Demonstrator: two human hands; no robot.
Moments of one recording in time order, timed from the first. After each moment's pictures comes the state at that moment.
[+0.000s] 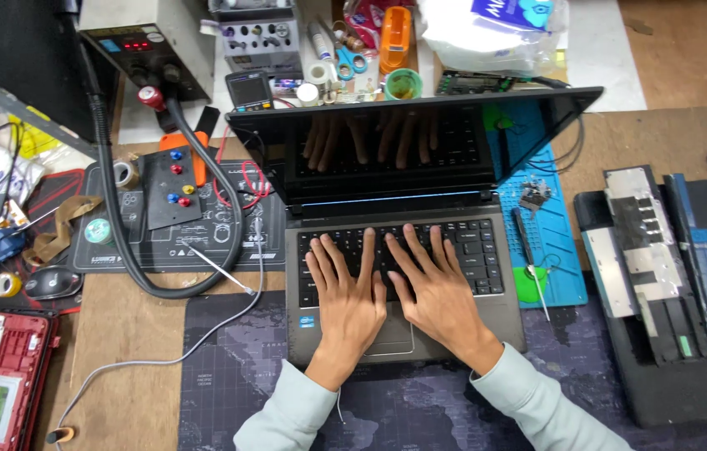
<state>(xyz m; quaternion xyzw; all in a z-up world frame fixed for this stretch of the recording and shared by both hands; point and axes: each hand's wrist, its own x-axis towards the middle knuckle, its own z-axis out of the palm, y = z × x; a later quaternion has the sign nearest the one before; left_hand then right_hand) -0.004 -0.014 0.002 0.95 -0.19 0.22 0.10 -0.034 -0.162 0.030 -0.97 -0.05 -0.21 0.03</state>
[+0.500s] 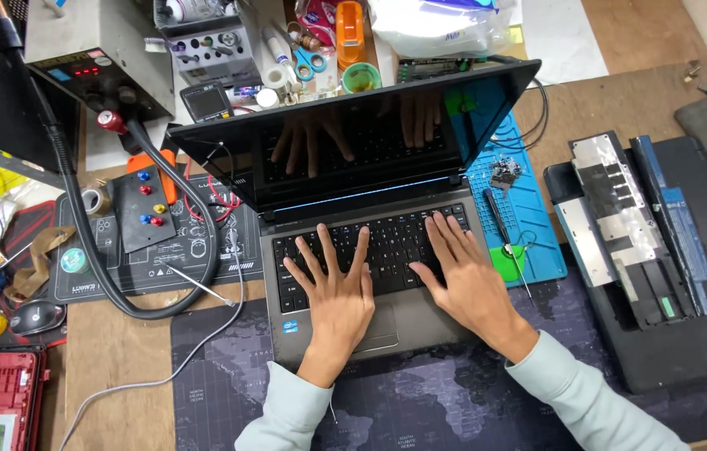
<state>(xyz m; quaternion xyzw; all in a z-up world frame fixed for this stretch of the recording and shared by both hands) -0.006 -0.026 0.000 0.96 -0.22 0.12 0.10 -0.060 -0.218 0.047 -0.98 0.01 -0.14 0.11</state>
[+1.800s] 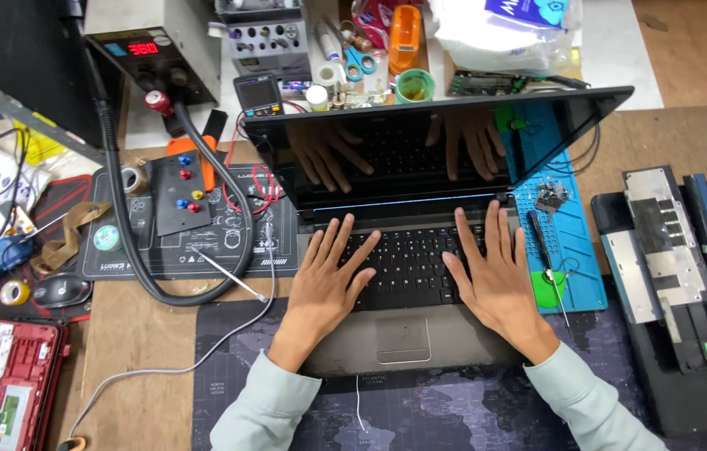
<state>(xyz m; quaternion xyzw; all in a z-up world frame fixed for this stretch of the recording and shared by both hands) 0.053 0.046 0.002 0.93 -0.34 0.03 0.11 -0.032 -0.216 0.031 -0.99 0.05 -0.05 0.12</state>
